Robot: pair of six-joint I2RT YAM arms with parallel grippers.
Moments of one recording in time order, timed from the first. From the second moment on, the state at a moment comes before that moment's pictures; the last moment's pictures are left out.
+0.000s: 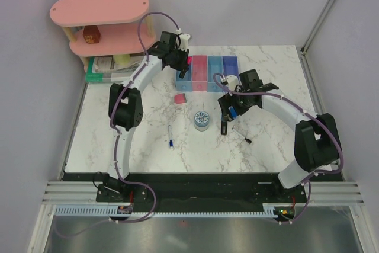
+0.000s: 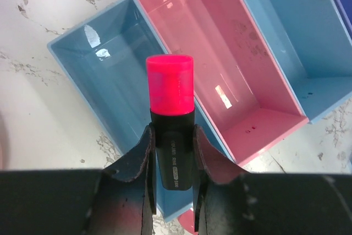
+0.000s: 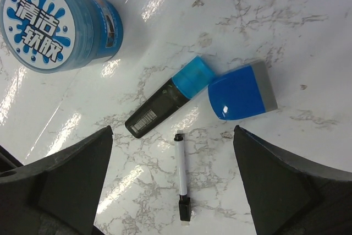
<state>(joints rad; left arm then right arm) -0.35 2.32 2.12 -0.57 0.27 0.07 0.34 1.59 1.13 -0.57 -0.35 -0.22</state>
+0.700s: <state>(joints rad) -0.35 2.40 2.15 -0.54 0.21 0.07 0.39 1.72 1.10 -0.54 -0.37 -0.15</state>
